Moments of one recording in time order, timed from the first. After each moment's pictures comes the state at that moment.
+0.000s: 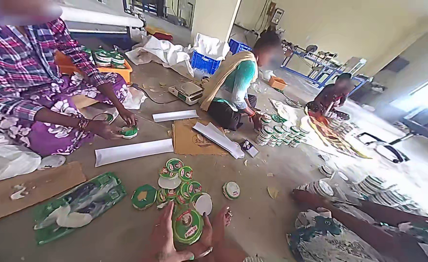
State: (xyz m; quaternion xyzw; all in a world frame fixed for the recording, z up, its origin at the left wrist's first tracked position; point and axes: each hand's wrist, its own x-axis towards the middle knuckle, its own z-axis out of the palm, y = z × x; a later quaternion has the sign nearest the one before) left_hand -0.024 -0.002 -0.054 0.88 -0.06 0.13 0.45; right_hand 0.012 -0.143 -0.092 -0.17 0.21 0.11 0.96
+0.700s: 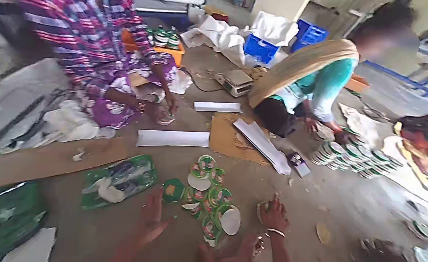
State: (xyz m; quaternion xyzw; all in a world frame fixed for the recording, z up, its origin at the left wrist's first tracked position) left_hand 0.024 0.107 -0.099 0.91 0.18 -0.07 0.37; right_hand 0.188 -0.300 -0.118 -0.98 0.13 0.04 0.11
